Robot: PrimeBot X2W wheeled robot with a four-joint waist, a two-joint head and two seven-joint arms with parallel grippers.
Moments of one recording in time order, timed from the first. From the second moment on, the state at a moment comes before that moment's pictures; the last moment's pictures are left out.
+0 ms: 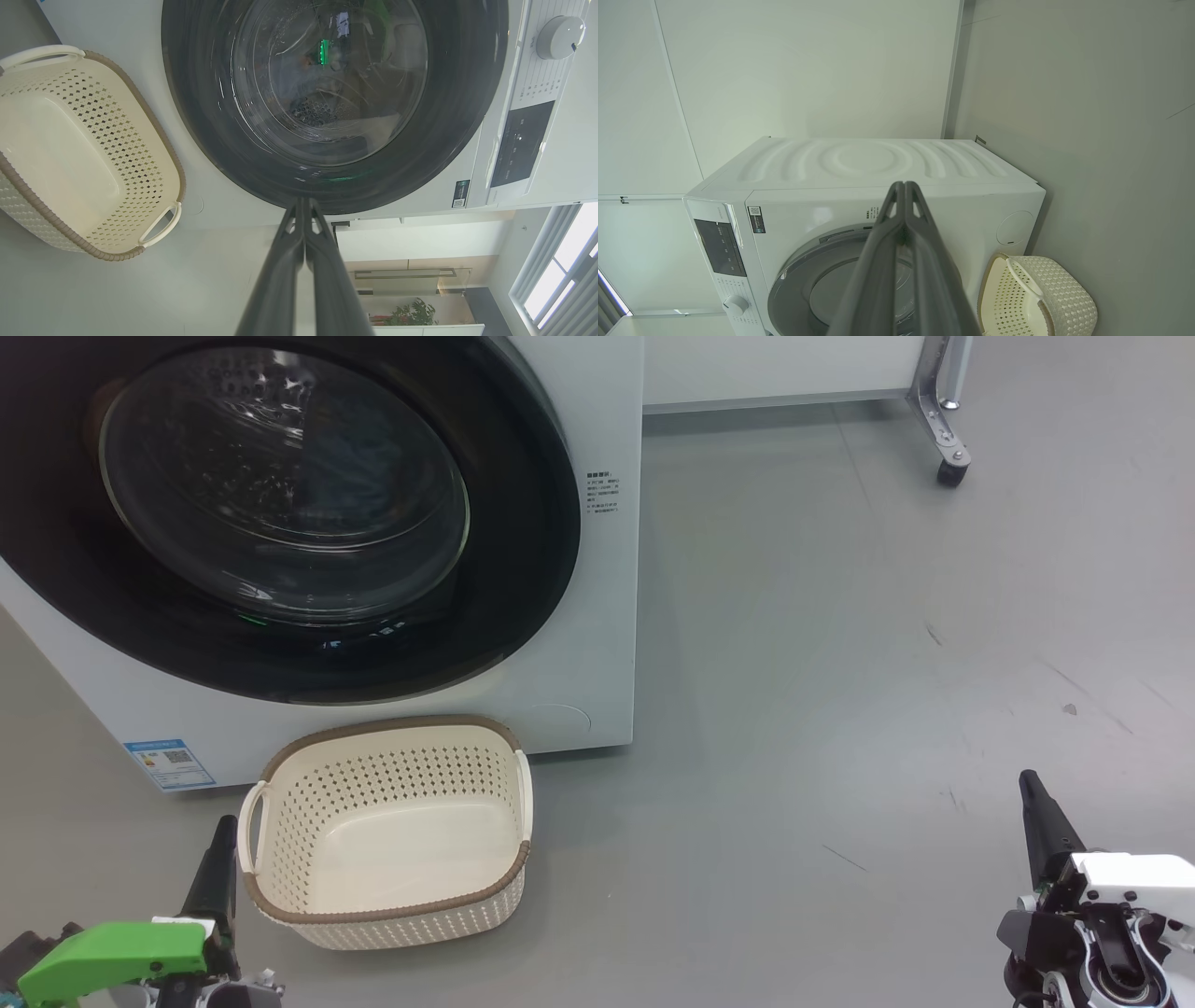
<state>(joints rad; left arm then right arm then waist) -0.06 0.06 0.03 0.28 -1.65 -0.13 0.07 -0.06 -0.04 -0.14 0.28 1.60 0.12 0.11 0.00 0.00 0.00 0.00</state>
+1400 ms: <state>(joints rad) -0.06 0.06 0.03 0.28 -1.65 -0.13 0.07 -0.06 -0.04 -0.14 0.28 1.60 0.12 0.11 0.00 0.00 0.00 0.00</state>
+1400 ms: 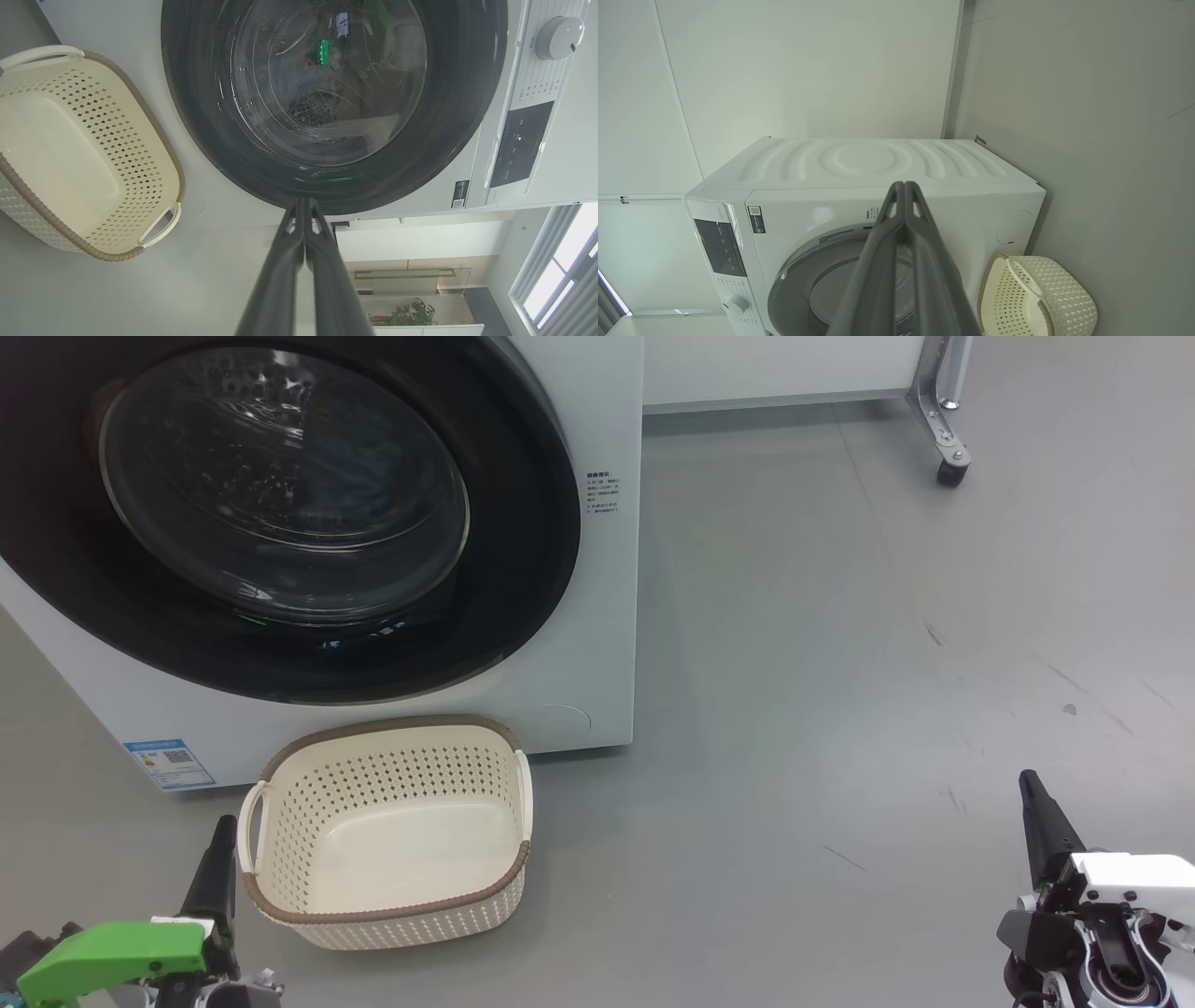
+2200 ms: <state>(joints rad) -0.06 0.06 0.03 0.27 -1.65 -0.13 0.07 -0.06 -0.04 -0.14 0.28 1.60 0.12 0.11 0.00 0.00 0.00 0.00</state>
